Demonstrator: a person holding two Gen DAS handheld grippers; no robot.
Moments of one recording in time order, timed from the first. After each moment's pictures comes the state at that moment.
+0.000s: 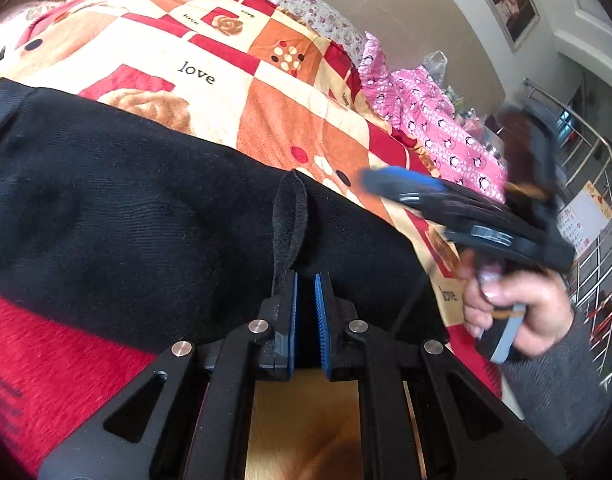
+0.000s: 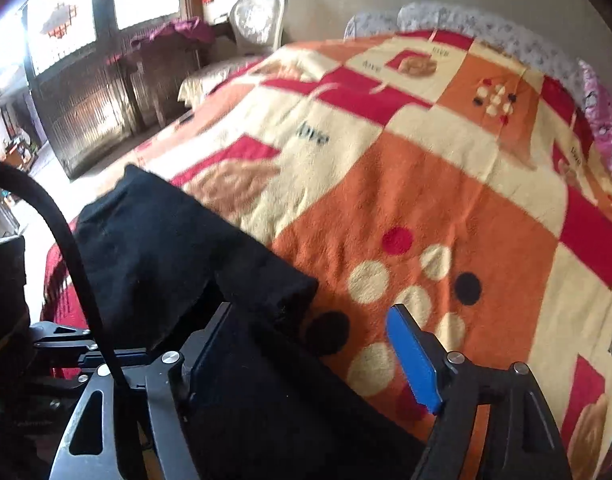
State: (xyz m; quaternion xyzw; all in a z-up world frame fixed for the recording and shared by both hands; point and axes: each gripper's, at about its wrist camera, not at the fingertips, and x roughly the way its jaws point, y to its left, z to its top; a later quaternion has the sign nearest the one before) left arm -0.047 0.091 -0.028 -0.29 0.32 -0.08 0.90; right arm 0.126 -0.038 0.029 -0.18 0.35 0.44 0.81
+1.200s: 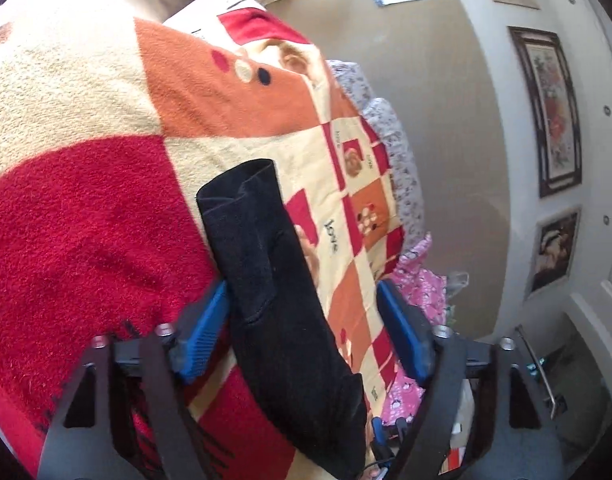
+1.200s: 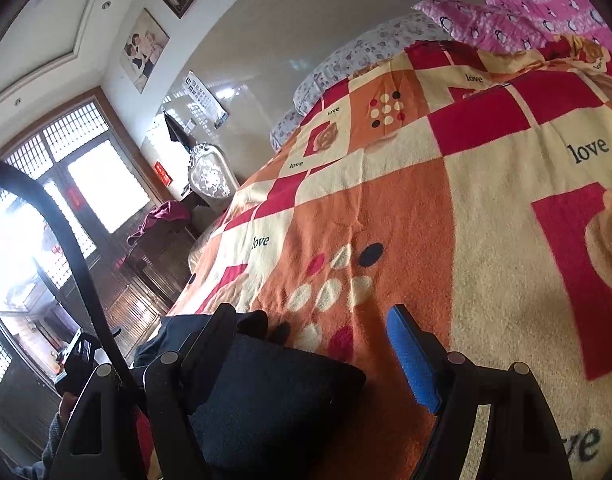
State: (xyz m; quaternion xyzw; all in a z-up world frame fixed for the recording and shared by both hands) left arm -0.139 0.262 -0.046 -0.60 0.13 0.05 0.79; right arm 0.141 -0.192 -0.006 0.17 0.32 0.42 0.83
